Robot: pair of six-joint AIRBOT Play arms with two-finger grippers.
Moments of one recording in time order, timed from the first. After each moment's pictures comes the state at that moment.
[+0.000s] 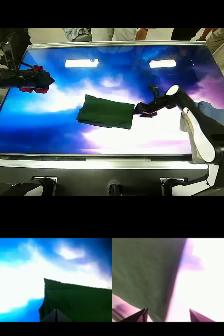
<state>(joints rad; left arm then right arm) -0.04 -1.20 1.48 1.22 -1.16 -1.49 0.02 -1.70 1.26 -0.82 1.20 1.23</state>
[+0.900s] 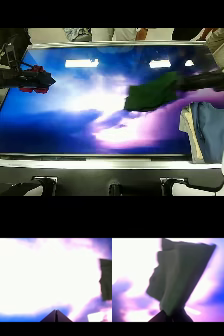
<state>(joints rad) -0.04 -1.22 1.48 1.22 -1.15 -1.49 -0.35 -1.47 1.59 -0.86 1.39 1.11</state>
